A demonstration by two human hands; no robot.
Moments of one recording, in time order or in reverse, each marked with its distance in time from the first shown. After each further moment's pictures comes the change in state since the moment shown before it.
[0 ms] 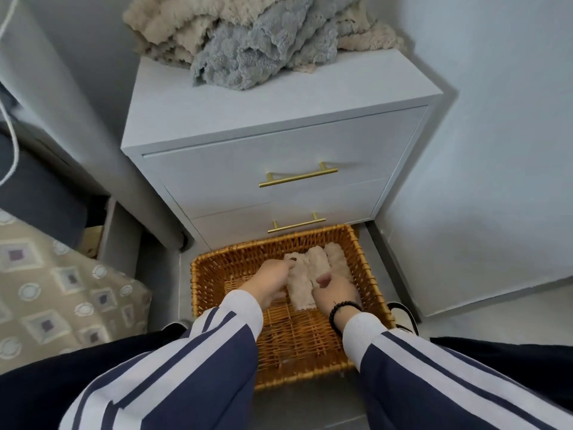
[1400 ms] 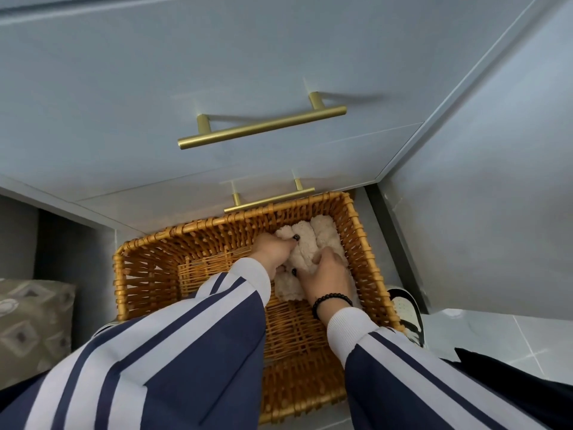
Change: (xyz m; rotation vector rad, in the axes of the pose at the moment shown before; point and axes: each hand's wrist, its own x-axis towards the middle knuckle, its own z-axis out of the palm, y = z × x) left_hand 0.167 -0.028 0.051 0.084 0.111 -0.120; right_hand 0.110 0.053 0.039 -0.262 0.102 -0.007
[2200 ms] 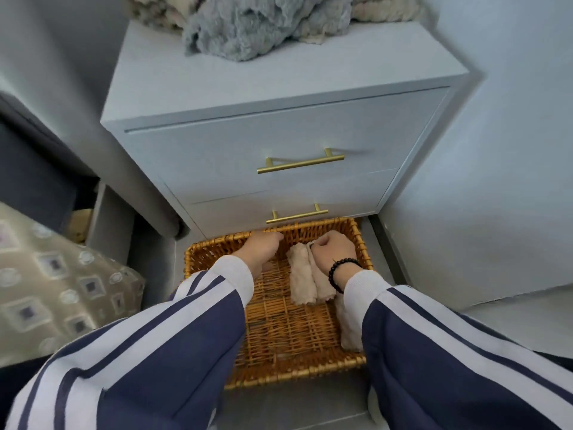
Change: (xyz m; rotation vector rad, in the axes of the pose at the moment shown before) left_hand -0.139 0.032 -0.079 -0.040 0.038 0.133; right_hand -0.061 -0.074 -0.090 0.119 -0.037 -0.124
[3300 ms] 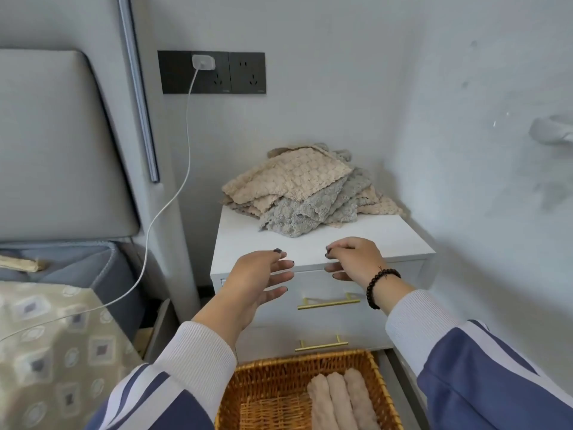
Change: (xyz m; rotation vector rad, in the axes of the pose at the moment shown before) left_hand -0.213 0.142 -0.113 -0.377 -0.005 0.469; right_hand -0.081 -0.185 -0.161 0.561 0.076 -0.364
